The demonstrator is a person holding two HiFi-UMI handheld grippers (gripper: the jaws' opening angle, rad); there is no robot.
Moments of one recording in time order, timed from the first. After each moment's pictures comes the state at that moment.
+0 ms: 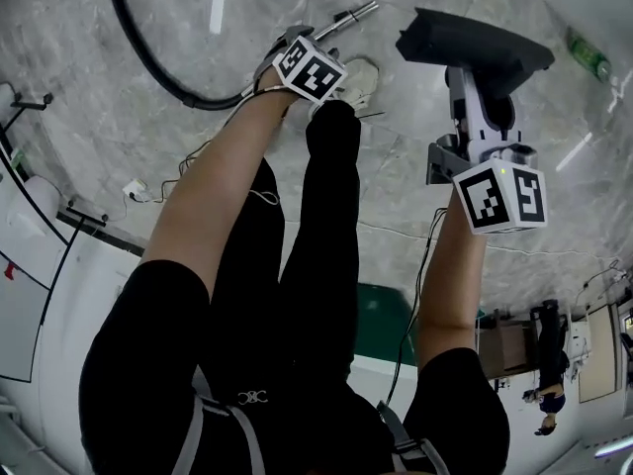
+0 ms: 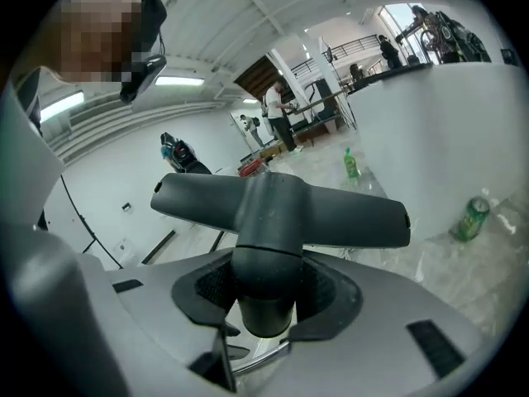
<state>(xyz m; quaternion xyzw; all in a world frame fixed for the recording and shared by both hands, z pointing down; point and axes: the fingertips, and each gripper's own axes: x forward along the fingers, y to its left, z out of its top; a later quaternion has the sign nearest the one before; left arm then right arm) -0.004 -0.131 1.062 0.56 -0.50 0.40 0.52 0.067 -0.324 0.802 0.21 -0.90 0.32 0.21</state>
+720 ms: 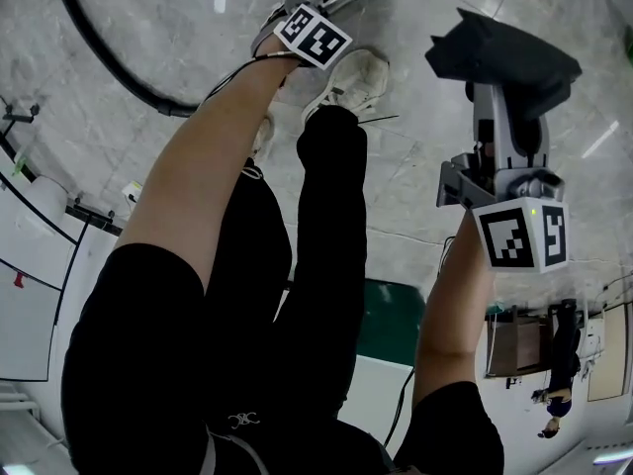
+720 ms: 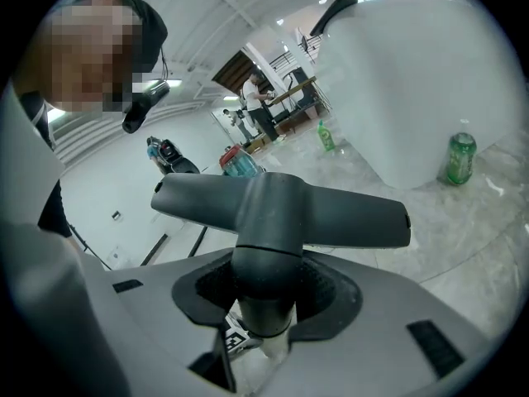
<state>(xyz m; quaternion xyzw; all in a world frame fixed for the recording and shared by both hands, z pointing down) 0.012 -0.095 1.302 0.53 -0.46 0.47 0.53 0.121 -0.306 0.979 0.24 -0.86 0.38 0.23</state>
